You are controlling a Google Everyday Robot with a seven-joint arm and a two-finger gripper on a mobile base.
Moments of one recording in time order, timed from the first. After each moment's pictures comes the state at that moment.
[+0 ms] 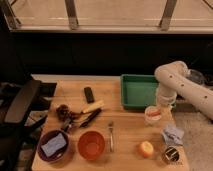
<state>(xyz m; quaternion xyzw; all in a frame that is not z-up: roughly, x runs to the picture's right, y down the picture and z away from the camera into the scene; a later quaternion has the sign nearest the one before) 0.315 0.128 0.765 -0.39 0.00 -0.14 0.91</state>
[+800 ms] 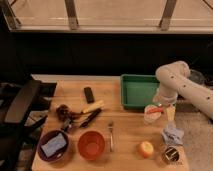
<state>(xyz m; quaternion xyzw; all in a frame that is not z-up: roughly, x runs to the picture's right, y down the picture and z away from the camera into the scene) 0.312 0.123 0.757 -0.38 0.00 -0.14 0.91</state>
